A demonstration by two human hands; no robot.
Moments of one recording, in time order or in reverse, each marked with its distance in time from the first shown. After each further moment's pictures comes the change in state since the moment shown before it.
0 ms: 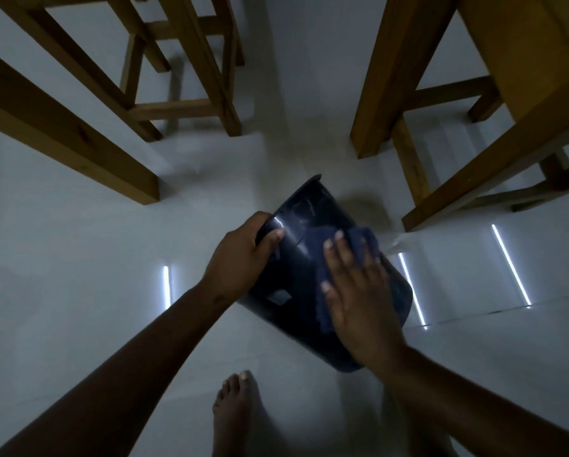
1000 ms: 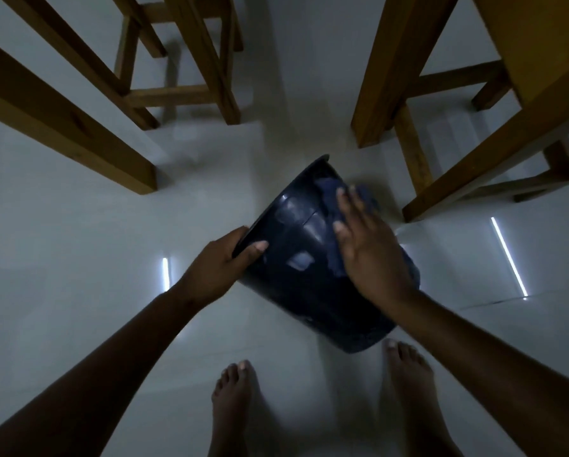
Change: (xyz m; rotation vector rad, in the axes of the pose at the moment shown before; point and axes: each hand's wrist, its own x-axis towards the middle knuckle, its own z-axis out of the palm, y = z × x) left_hand -0.019 -0.034 -0.008 -0.095 -0.172 -0.080; right_hand 0.056 0.028 -0.007 0.185 0.020 0.080
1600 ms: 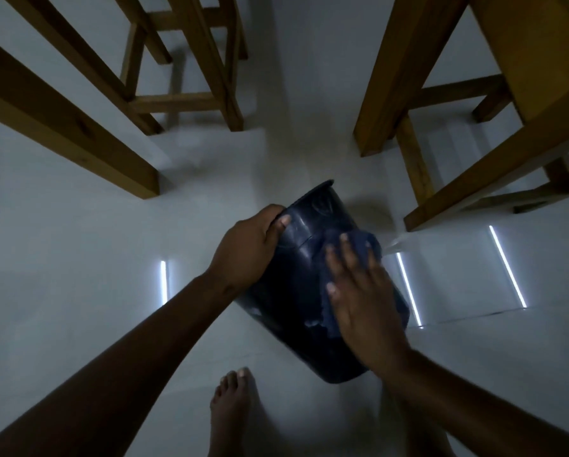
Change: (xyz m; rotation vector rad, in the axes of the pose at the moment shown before) left_hand 0.030 0.037 0.009 0.213 0.157 0.145; right_hand -0.060 -0.013 0.016 -0.112 -0.076 -0.083
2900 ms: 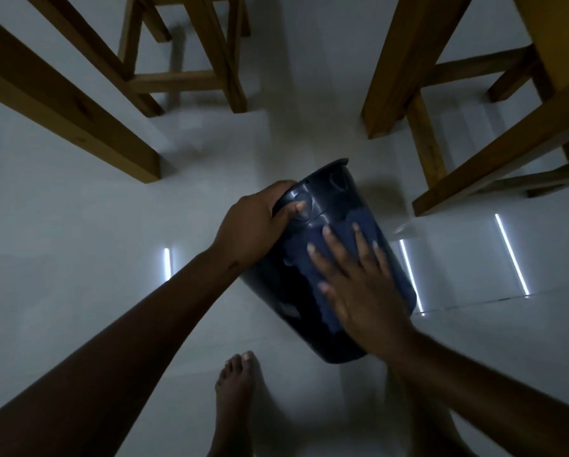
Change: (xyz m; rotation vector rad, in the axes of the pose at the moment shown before) left_hand 0.006 0.000 -0.002 0.023 0.018 0.081; right_hand -0.004 0.002 0.010 -0.193 -0.022 -0.233
